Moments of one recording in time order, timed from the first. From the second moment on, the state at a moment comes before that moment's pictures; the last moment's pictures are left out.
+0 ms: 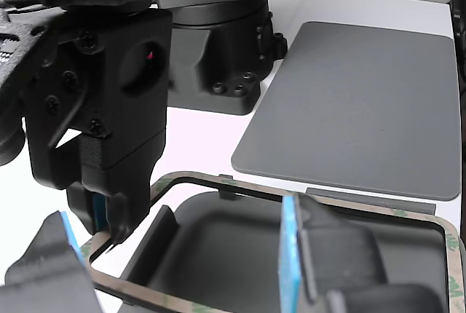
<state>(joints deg) 16.9 76.7 65.6 88.2 11.5 18.1</state>
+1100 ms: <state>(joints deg) 16.2 69.9 59.9 93.3 9.5 18.9</state>
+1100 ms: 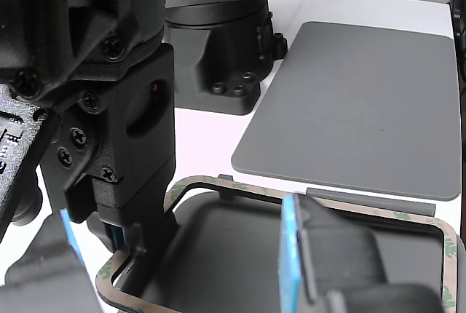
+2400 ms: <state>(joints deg) 16.2 69.2 62.0 91.1 9.0 18.4</state>
